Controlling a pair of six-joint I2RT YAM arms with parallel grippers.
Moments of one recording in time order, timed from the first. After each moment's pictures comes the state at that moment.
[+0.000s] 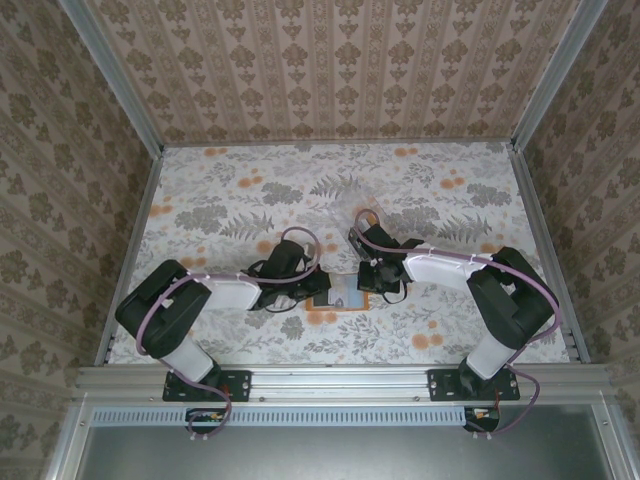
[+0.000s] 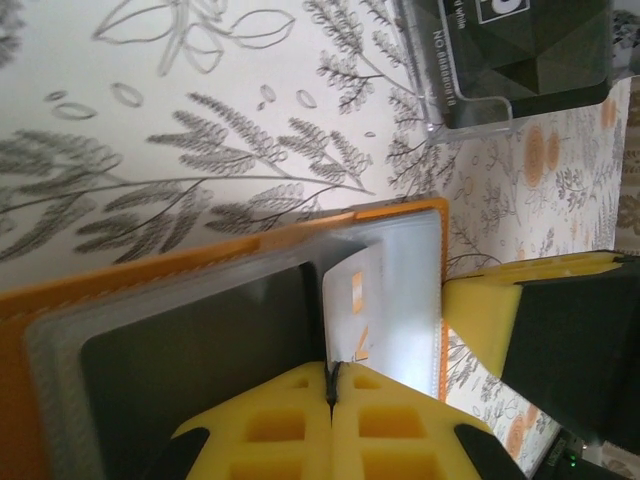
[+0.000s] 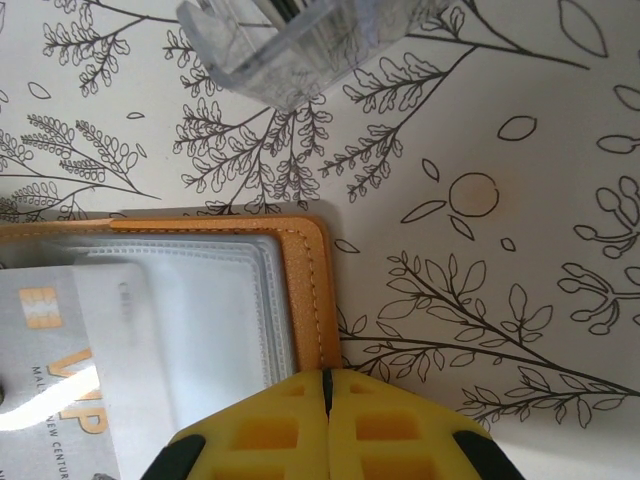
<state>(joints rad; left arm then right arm) -0.77 1.60 0.58 0.27 0.37 -0.96 0.63 1.66 0.88 -0.46 -0.10 0.77</state>
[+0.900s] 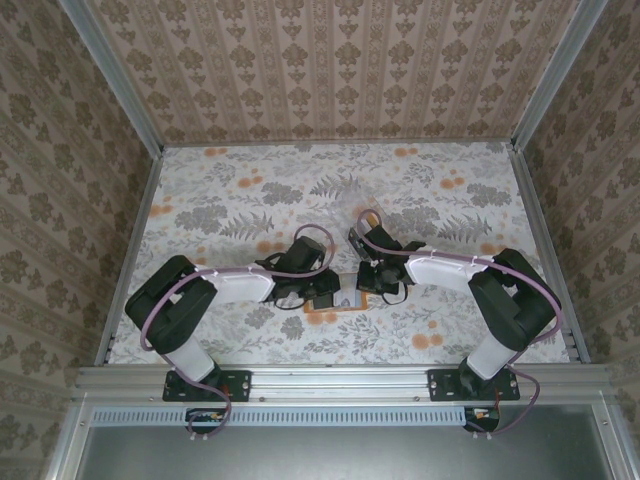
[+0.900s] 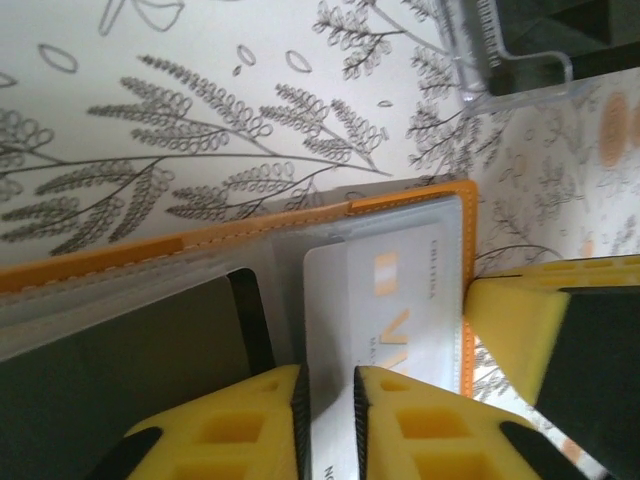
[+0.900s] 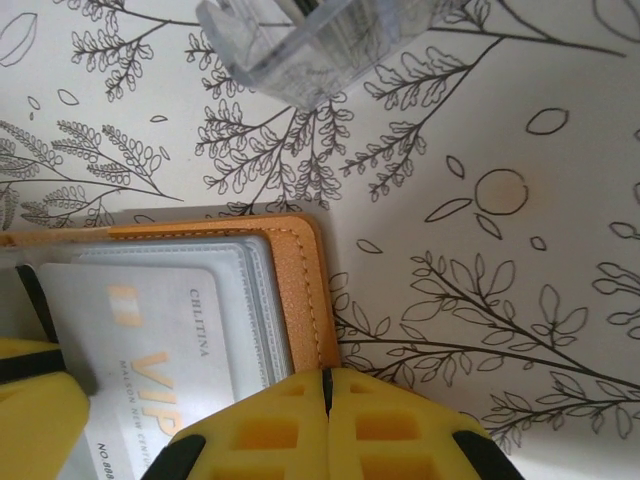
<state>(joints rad) -0.85 1.64 0.74 -0.01 0.26 -0.92 0.63 1.64 0.85 -0.40 -0.13 0.81</state>
